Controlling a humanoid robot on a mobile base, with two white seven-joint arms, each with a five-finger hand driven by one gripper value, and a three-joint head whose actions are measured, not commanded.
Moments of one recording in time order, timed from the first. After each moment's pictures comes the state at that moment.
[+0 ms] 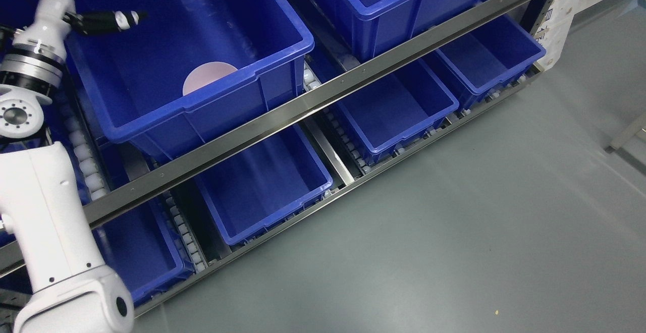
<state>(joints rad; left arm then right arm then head) -0.83 0.24 0.36 -1.27 -0.40 -0.15 -0.42 0.04 0.00 0.00 -0.04 0.00 -0.18 0.00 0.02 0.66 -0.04</state>
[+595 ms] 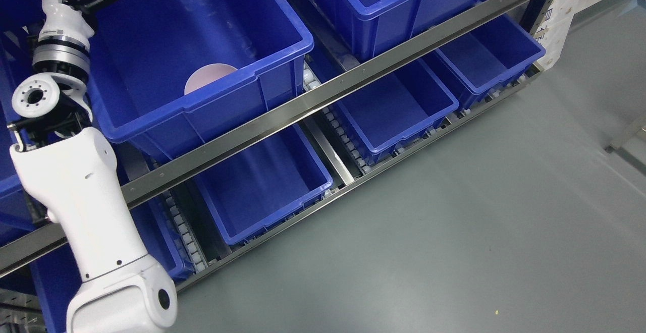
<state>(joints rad) -0.85 0.08 0.38 -1.40 -0.09 0.27 -0.30 0.04 0.00 0.00 -0.04 0.00 -0.18 0.00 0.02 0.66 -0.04</state>
